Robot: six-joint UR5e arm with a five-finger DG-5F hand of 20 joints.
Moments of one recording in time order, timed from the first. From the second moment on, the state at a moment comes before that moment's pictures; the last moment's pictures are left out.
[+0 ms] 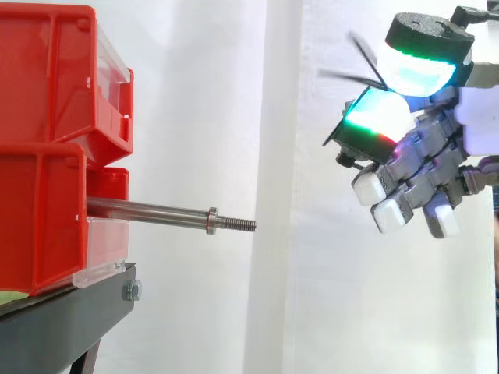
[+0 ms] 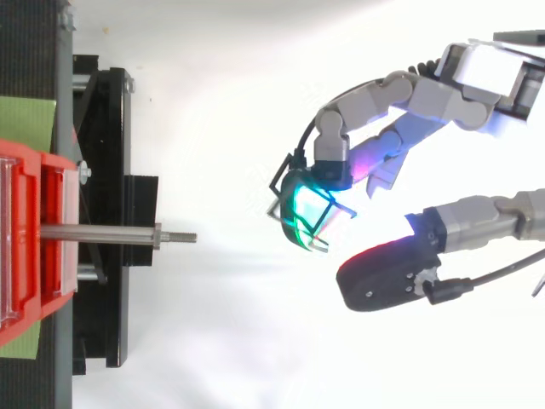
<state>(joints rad) 0.16 -2.04 -1.37 -2.91 -1.25 -0.34</state>
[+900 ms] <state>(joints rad) 0.17 -2.04 -1.37 -2.92 -1.23 -0.34</state>
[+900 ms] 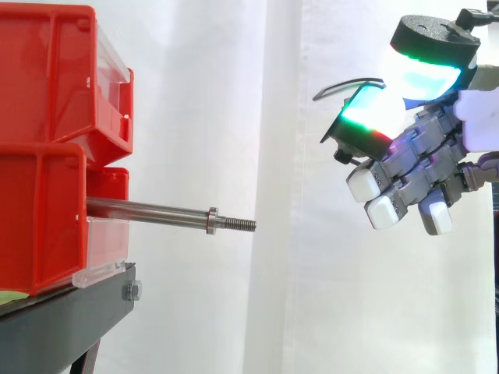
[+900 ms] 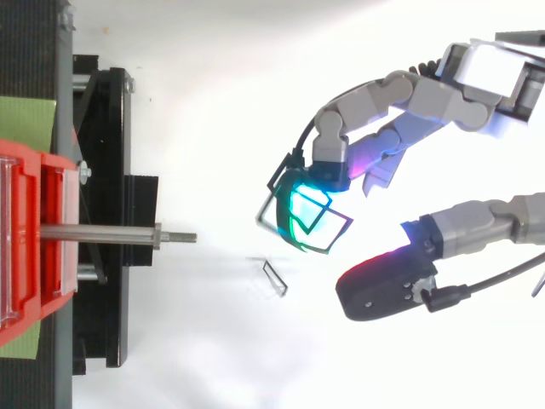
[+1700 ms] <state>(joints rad) 0.18 -2.04 -1.37 -2.92 -1.21 -0.34</state>
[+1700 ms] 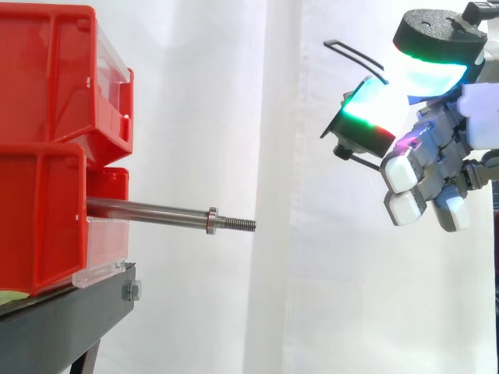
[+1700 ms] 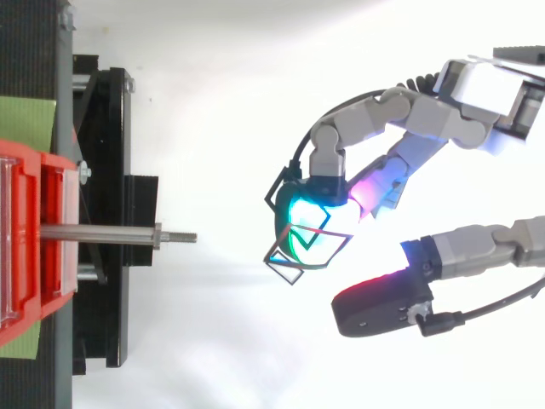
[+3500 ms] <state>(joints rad) 0.22 -2.04 -1.37 -3.23 -1.00 0.05</state>
